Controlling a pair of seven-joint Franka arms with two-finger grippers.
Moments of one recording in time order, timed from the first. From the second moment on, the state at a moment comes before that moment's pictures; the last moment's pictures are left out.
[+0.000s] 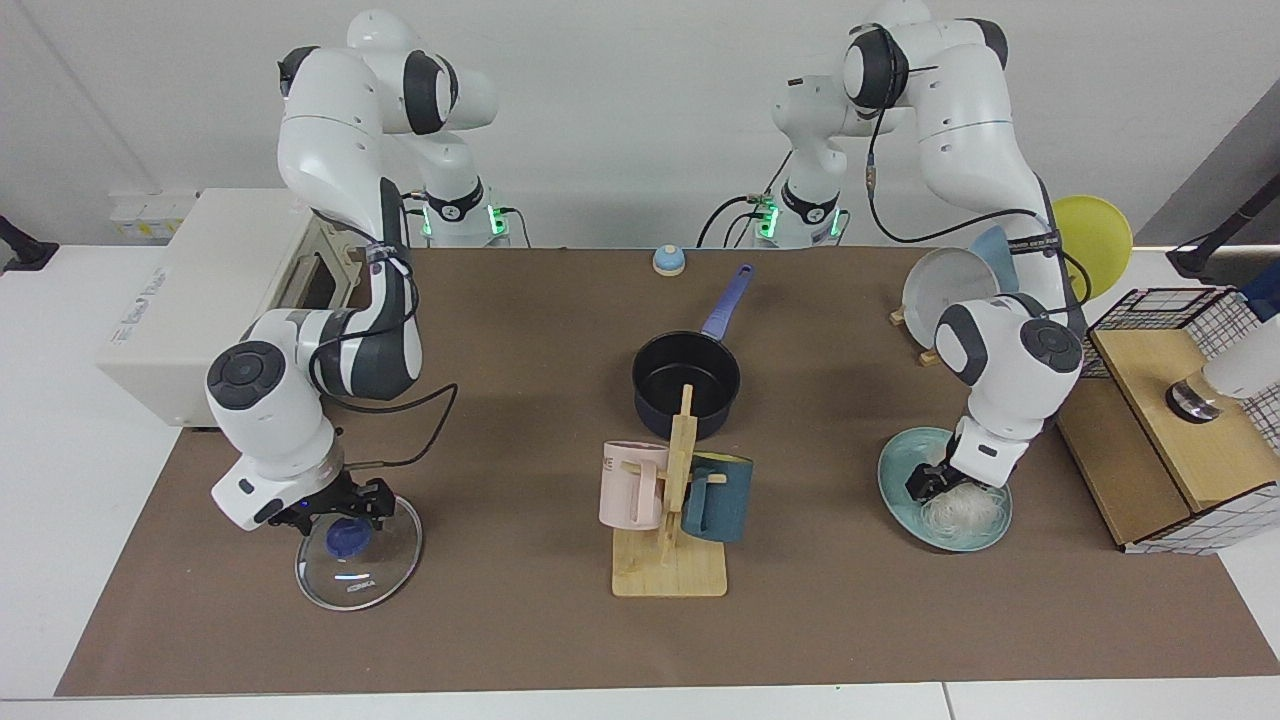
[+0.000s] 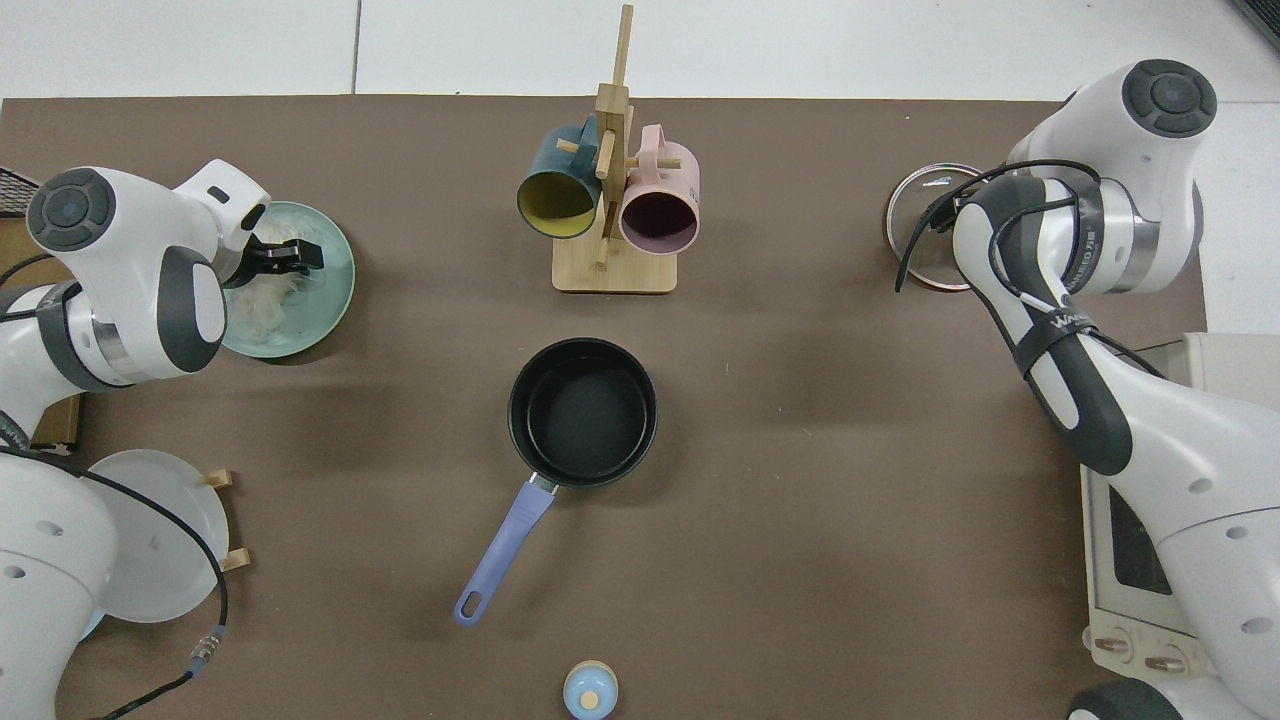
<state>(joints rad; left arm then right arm) -0.06 0.57 0.11 -1.66 -0.09 2.38 0.01 0.04 0.72 -0.11 -1.29 0.00 2.09 -0.11</state>
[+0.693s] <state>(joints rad) -0.07 0.52 0.11 -1.66 -0.09 2.30 0.03 0.04 0.72 -0.11 -1.31 0.00 2.13 -0.11</state>
